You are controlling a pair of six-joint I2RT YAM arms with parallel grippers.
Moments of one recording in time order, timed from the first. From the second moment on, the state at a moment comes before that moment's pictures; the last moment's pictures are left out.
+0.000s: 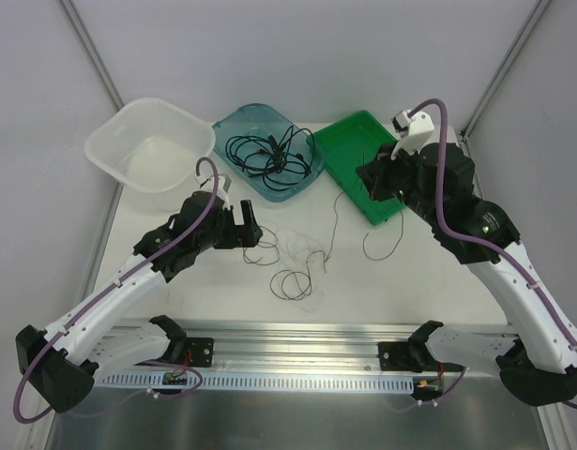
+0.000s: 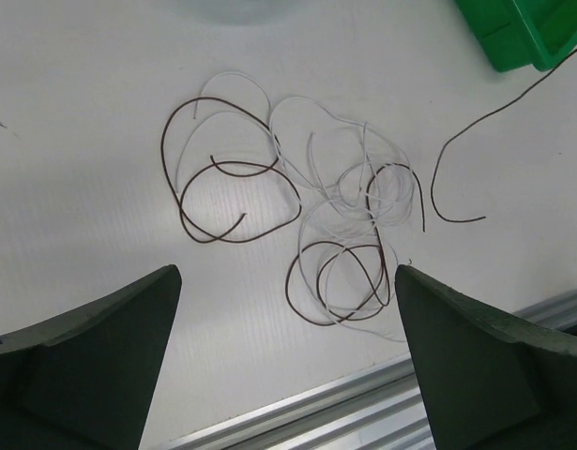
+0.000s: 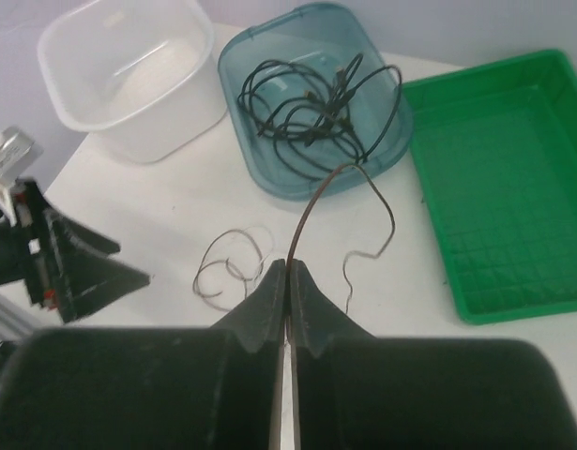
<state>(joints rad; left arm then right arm) -0.63 0.98 0.89 -0.56 -0.12 -0.56 0.68 1.06 1.48 -0.68 0.13 0.26</state>
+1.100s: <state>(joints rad) -0.35 0.99 0.77 -0.67 -0.24 -0.32 0.21 1.69 1.69 -0.30 0.15 0.09</state>
